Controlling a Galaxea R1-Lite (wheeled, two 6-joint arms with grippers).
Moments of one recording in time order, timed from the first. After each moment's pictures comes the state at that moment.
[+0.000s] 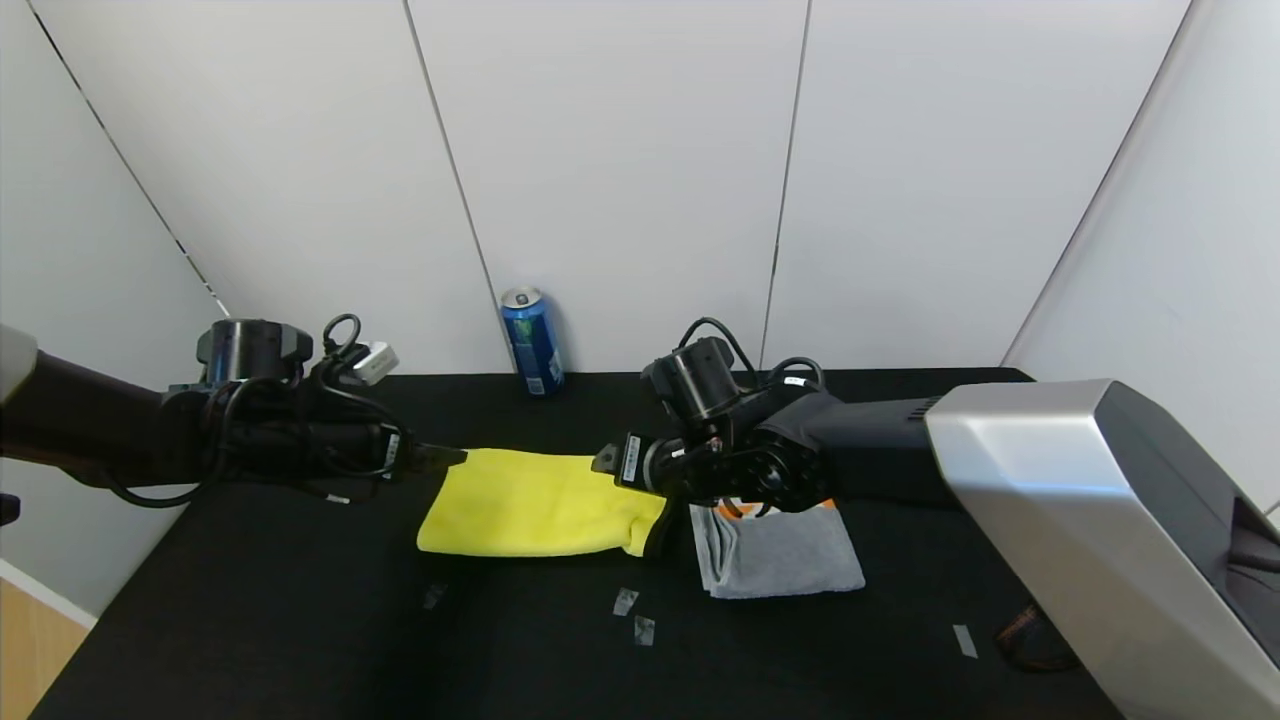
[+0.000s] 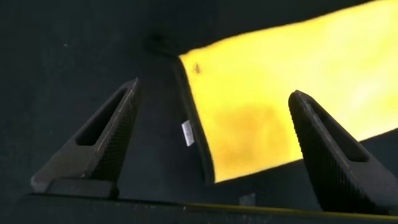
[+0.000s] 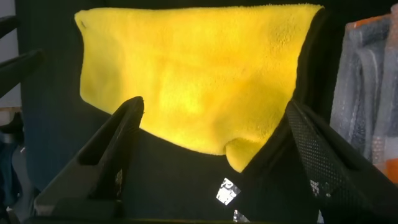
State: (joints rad) left arm 0.12 2.03 -1.18 -0.16 -0.42 0.26; right arm 0.72 2.45 -1.95 0.14 0.01 0.70
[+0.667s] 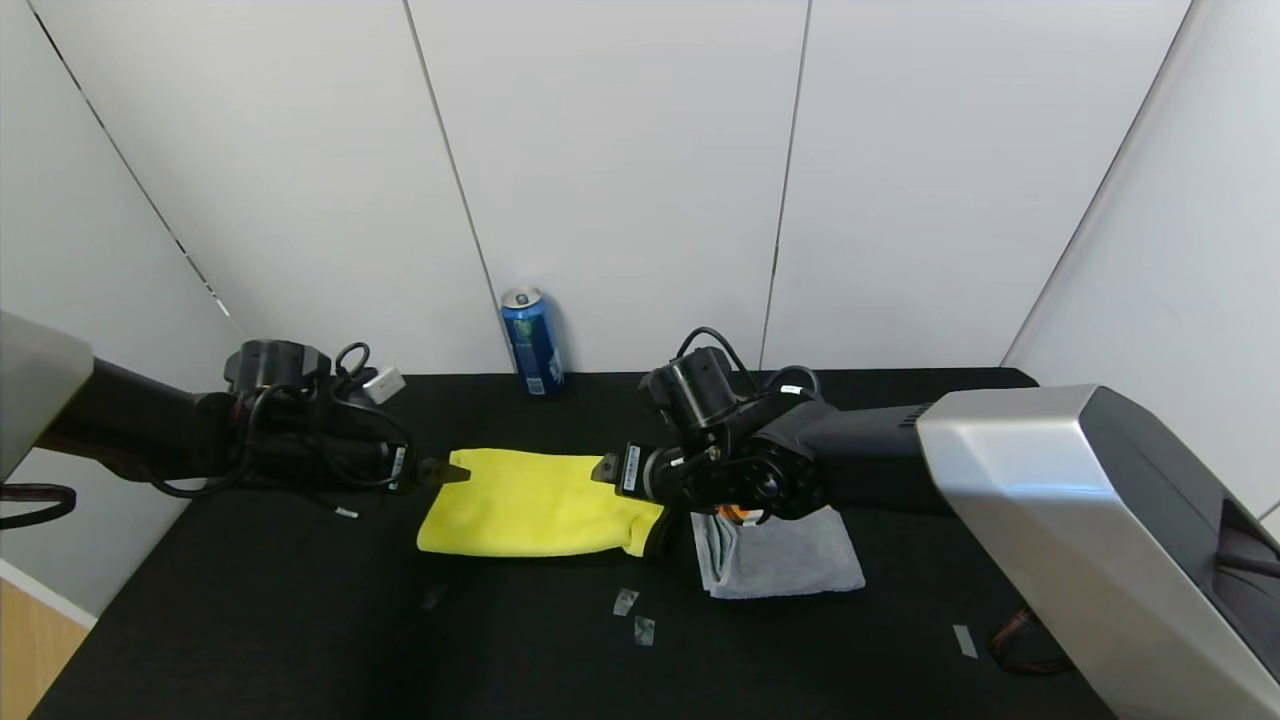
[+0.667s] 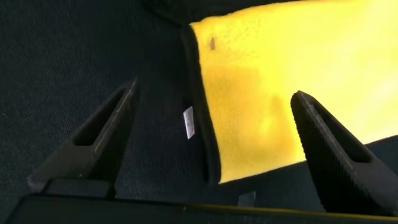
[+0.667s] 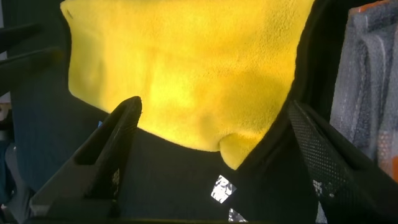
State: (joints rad) left arm 0.14 2.14 -1.27 -0.04 -0.45 0.20; right arm 0.72 2.46 -1.93 0.14 0.01 0.70
